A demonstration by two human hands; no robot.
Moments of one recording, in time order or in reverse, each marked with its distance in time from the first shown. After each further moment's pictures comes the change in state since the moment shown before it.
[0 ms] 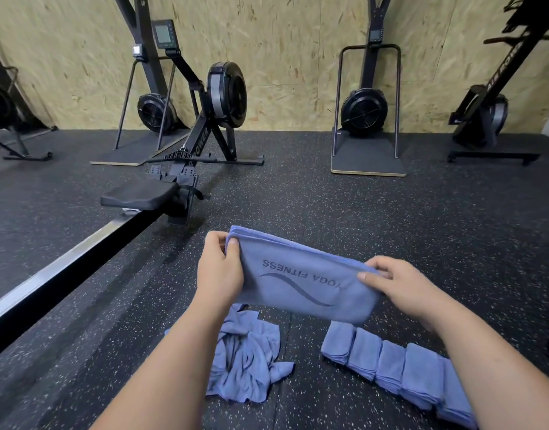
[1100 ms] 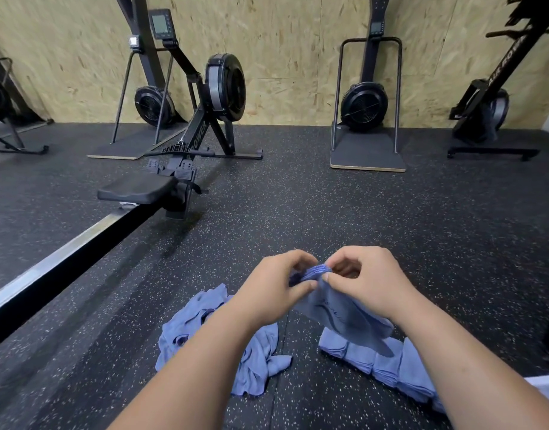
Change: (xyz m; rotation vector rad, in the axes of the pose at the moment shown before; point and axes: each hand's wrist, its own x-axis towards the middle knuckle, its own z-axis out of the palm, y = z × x) left_hand -0.046 0.019 0.035 0.301 -0.653 0.515; right_hand -0.008 -0.045 0.040 -0.155 0.039 -0.292
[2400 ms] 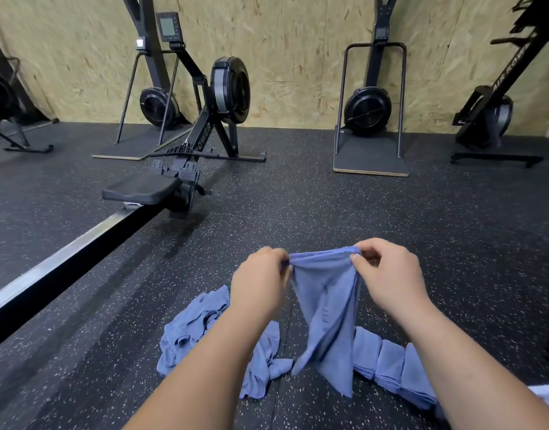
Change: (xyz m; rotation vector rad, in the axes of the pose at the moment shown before) left_hand 0.006 -0.016 0.002 0.359 0.254 -0.275; right_hand 0.006 0.008 -0.003 -0.177 0.371 0.180
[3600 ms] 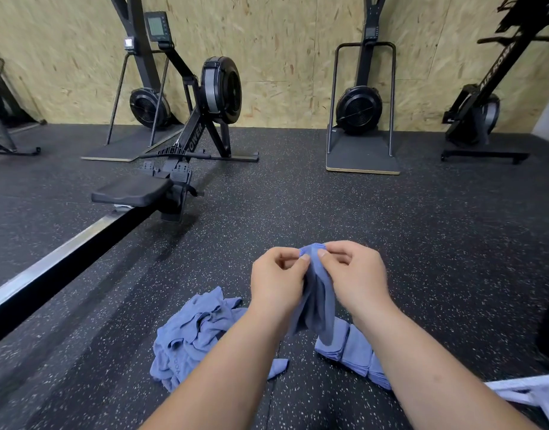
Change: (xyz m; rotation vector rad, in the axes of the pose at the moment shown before) left_hand -0.007 0.044 0.022 -1.127 -0.022 -0.432; right_hand -0.013 -0.028 0.035 0.371 0.028 0.183
